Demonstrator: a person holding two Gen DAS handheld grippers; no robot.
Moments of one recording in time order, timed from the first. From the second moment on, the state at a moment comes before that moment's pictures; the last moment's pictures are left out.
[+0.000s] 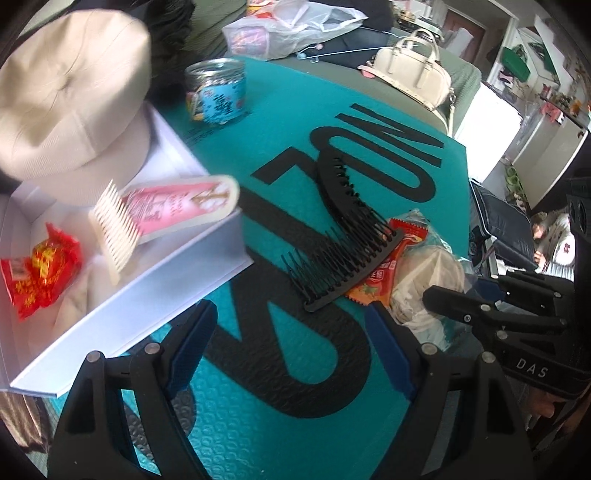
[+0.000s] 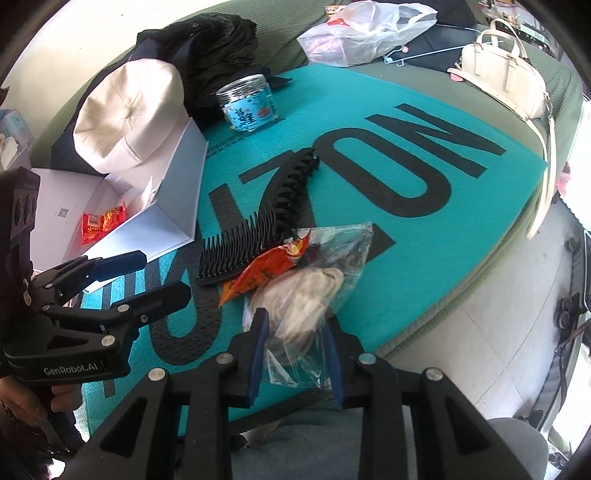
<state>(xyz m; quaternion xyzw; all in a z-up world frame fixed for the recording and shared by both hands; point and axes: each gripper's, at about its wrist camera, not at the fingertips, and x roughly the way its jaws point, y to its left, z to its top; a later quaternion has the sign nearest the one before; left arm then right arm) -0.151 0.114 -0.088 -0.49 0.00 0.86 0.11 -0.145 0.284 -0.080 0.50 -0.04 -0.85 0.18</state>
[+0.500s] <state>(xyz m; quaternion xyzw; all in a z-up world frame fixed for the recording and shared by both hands) -0.195 0.177 -0.086 -0.47 0.10 0.86 0.19 -0.164 0.318 -0.086 0.50 -0.07 -0.85 0.17</state>
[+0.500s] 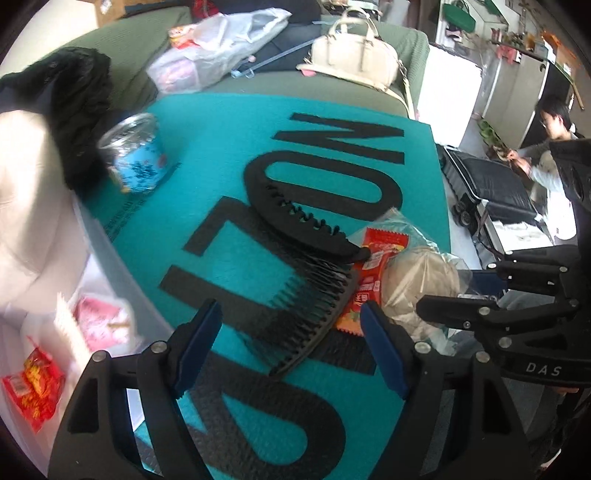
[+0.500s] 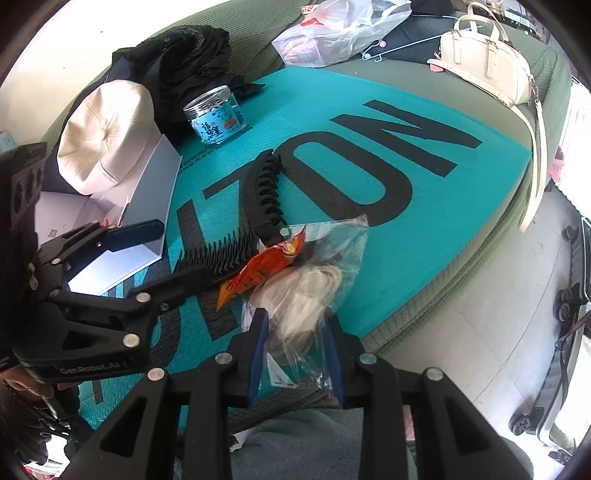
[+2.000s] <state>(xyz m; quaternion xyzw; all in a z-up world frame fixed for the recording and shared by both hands) -0.149 0.170 -0.103 -0.55 0.09 0.81 0.15 -0.166 0.329 -0.089 0.52 -0.09 -0.83 0.19</state>
